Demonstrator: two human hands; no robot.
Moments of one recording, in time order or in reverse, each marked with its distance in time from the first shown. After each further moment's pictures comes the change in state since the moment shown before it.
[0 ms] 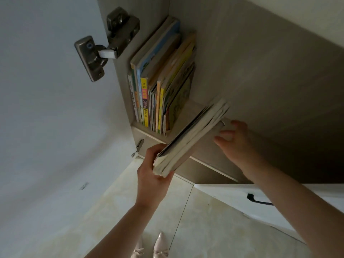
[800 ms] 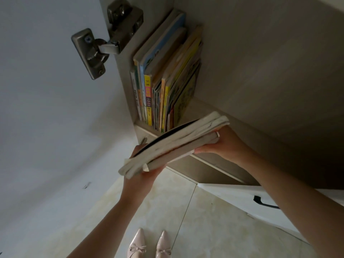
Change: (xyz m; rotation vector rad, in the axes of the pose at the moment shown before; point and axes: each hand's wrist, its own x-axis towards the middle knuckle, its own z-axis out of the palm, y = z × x) left_hand 0.015 -0.023 -0.034 -0.048 -0.047 -0.117; right_hand 0.059 0.031 0.017 -0.120 -0.326 -0.562
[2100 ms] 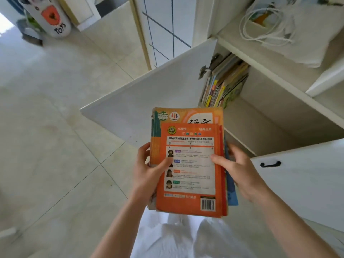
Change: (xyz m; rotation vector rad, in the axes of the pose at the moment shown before) left_hand -0.242 0.289 -0.153 -0.086 0.341 -0.619; right_hand -0.262 -0.264 0.050 0.438 -0.089 0.361
